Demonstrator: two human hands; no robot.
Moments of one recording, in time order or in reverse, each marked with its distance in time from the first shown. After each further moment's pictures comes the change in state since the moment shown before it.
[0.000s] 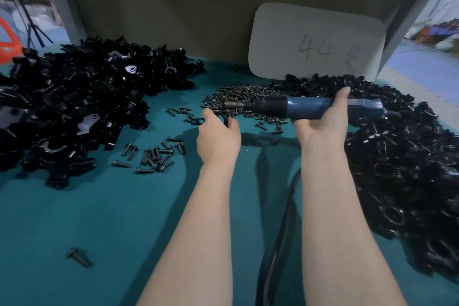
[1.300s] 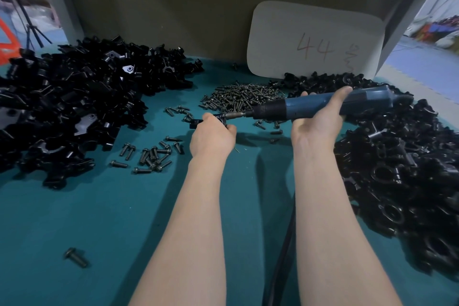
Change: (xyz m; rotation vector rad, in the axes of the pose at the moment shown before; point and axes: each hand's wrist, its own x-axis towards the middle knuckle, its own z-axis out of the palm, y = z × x) left_hand 0.013 -0.002 -0.008 0.303 -0.175 -0.006; right_hand 0.003 0.012 -0.003 0.015 -0.043 -0.195
